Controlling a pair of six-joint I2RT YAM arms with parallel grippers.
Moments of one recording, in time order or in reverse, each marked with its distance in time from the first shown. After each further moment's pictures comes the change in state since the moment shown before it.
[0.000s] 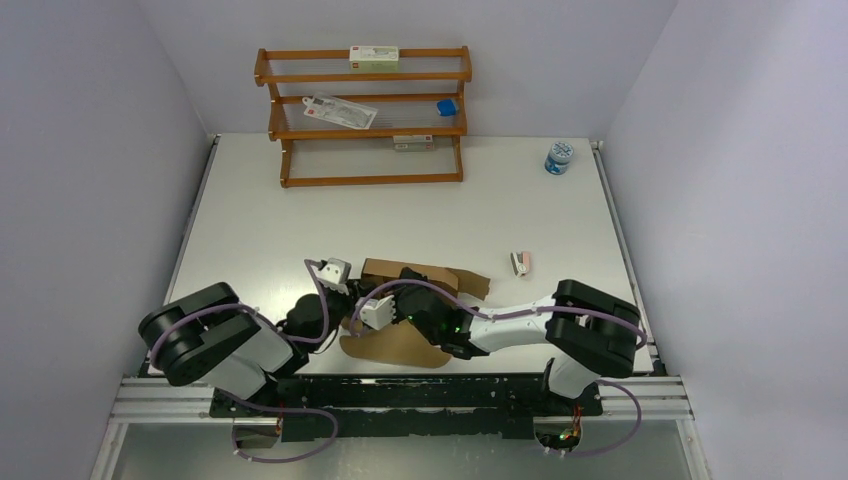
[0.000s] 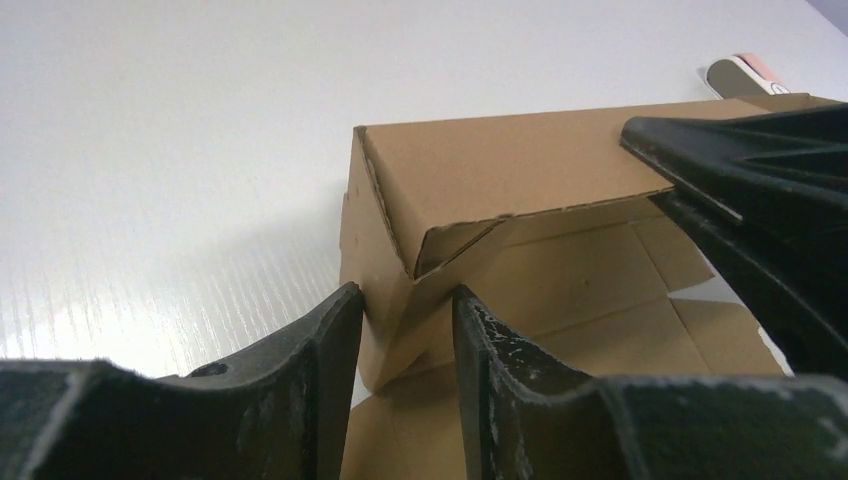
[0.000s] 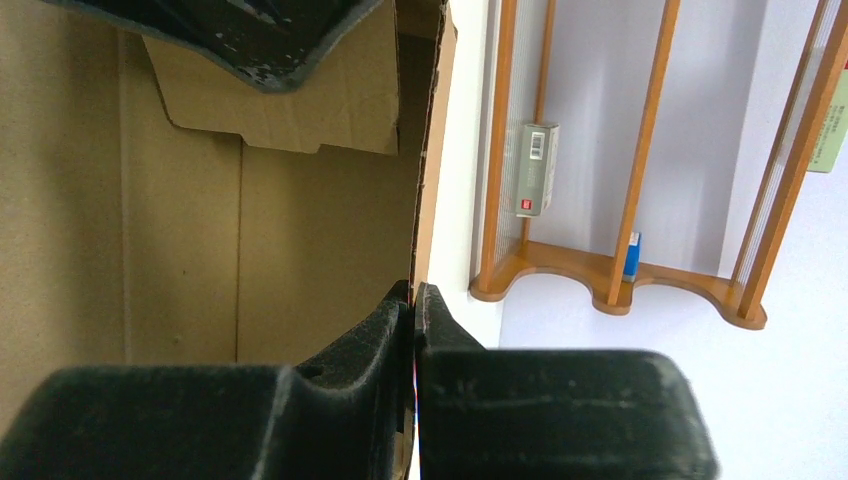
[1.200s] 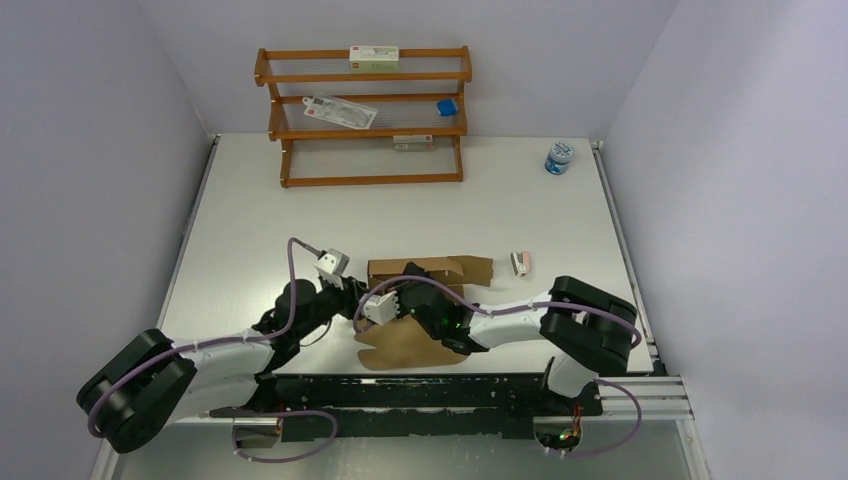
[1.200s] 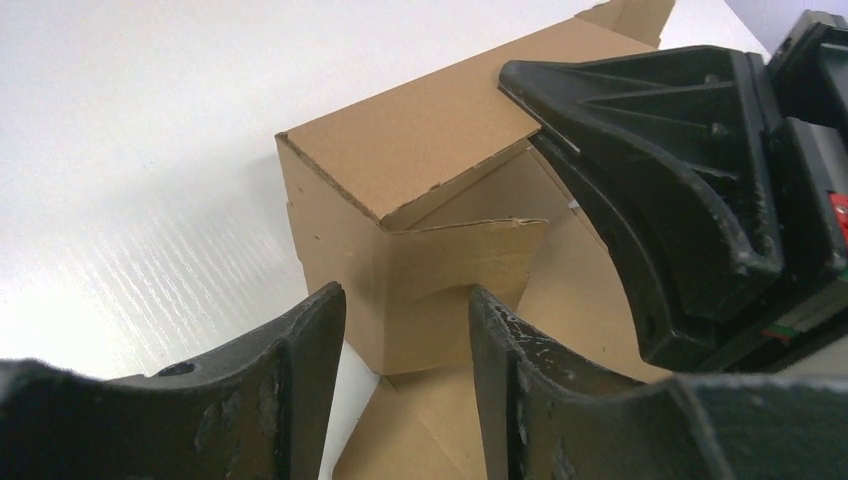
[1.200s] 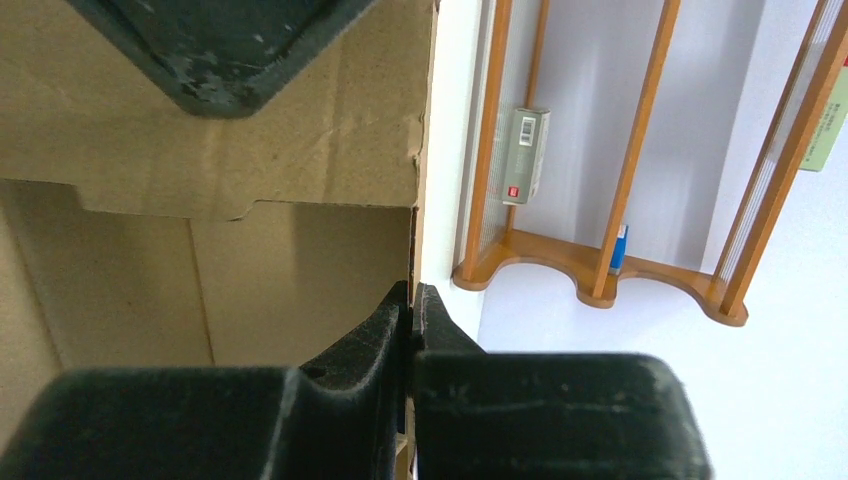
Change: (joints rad) left arm 0.156 -0.372 0.059 -0.489 0.394 -0.052; right arm -0.053 0.032 -0.007 0.049 -0.005 -0.089
